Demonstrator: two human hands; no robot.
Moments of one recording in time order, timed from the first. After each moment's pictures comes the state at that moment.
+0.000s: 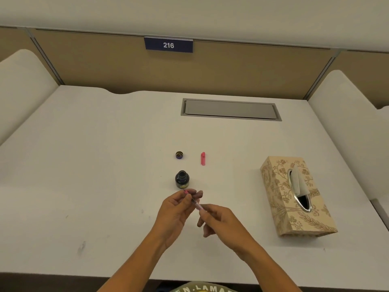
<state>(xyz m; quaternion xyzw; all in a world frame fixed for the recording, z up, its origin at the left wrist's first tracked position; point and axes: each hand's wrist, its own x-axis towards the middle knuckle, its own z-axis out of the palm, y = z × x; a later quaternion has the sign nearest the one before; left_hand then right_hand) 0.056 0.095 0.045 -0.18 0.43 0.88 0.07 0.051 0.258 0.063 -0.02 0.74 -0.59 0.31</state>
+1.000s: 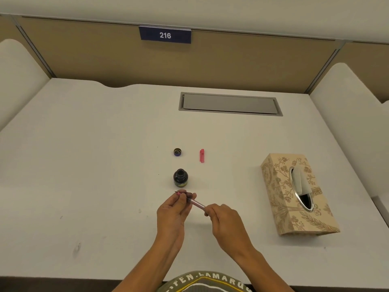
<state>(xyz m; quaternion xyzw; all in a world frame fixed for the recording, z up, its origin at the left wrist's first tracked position) 0.054 0.112 0.045 -0.33 0.39 0.86 -0.03 0.048 0.260 0.021 -0.12 0.93 -0.34 0.09</state>
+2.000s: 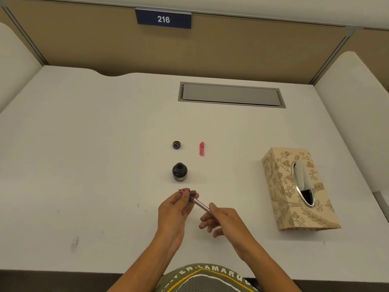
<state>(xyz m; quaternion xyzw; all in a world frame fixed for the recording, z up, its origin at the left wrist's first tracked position) 0.054 0.115 0.031 -0.35 0.40 0.85 0.01 0.046 0.266 0.041 0.11 0.72 -0.59 0.35</state>
